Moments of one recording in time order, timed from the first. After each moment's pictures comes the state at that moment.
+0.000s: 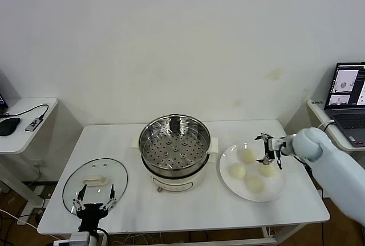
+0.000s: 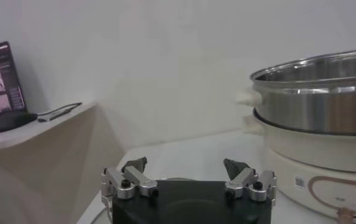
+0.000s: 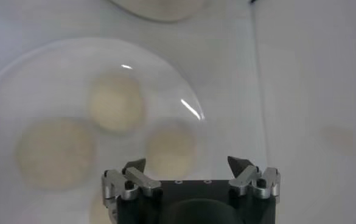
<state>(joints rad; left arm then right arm) 1.70 -1.25 -0.55 -2.06 -0.10 0.07 -0.28 -0.27 0.78 -0.32 1.21 -0.36 -0.11 -1.02</state>
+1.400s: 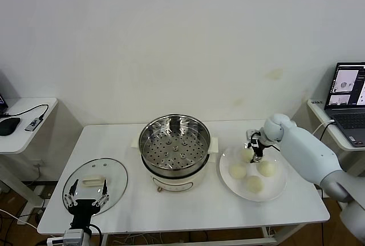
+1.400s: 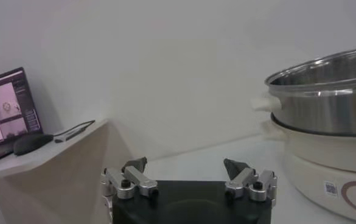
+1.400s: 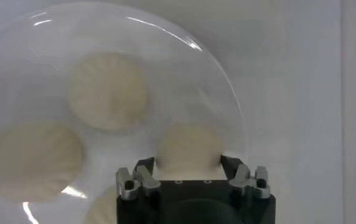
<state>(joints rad) 1.69 -1.23 -0.59 -2.04 -0.05 0.04 -0.28 -0.10 0.98 -0.52 0.87 -0.39 -0.17 -1.07</state>
